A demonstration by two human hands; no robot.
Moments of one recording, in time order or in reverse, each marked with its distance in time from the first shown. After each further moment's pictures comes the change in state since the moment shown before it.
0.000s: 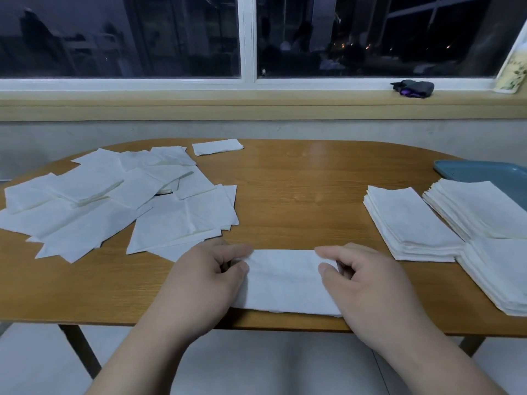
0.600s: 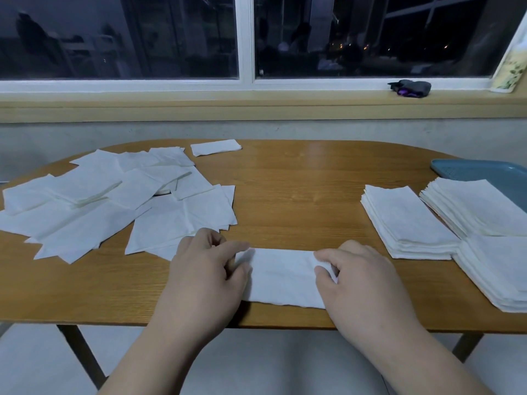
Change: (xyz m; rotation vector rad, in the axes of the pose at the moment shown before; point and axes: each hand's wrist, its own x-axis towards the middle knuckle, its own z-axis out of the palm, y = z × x) left_hand -0.003 -0.006 0.011 0.276 0.154 0.163; right_hand -0.001 -0.003 0.007 -0.422 0.017 -0.069
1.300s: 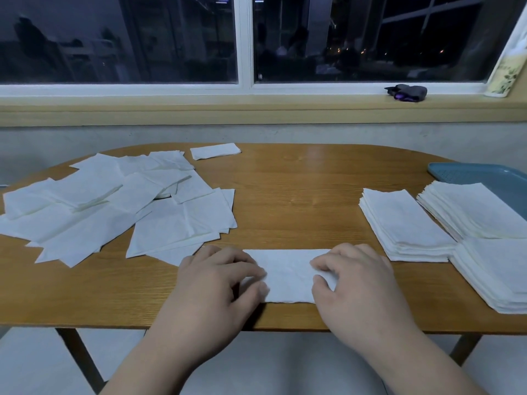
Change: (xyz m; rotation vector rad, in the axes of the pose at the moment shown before) left_hand -0.007 -0.007 -0.001 0.000 -0.127 0.183; right_hand 0.000 0.010 0.013 -0.004 0.057 -0.028
